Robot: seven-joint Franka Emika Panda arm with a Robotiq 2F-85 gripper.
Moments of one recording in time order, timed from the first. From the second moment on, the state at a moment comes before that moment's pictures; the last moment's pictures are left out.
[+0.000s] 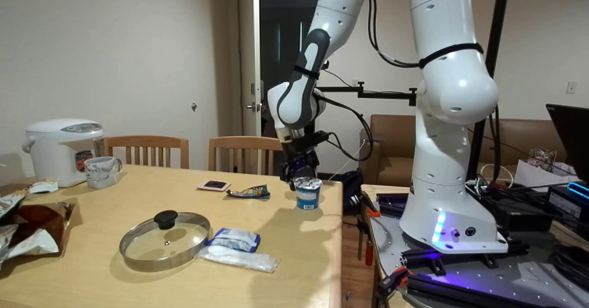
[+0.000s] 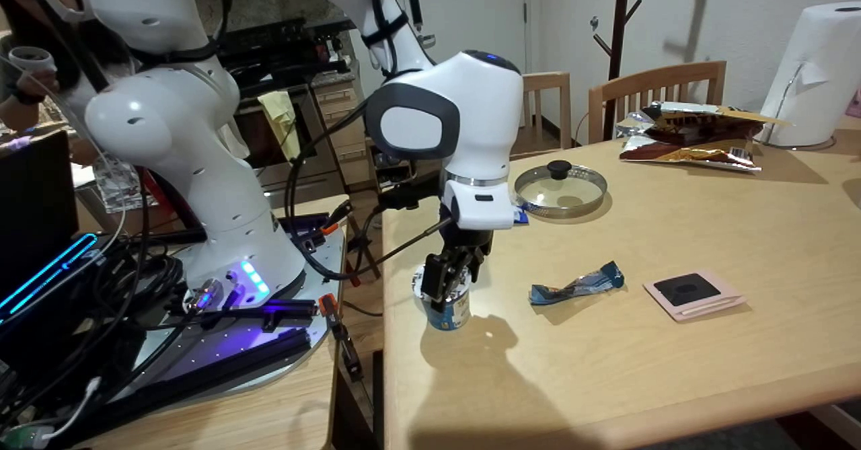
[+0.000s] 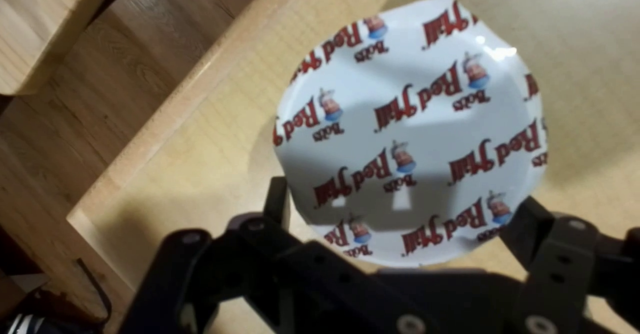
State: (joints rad) arm -0.10 0.23 -0.33 -2.56 -0.12 2.55 0.50
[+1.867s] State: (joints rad) arm -0.10 0.18 -0.30 -2.57 -0.09 2.60 0.49
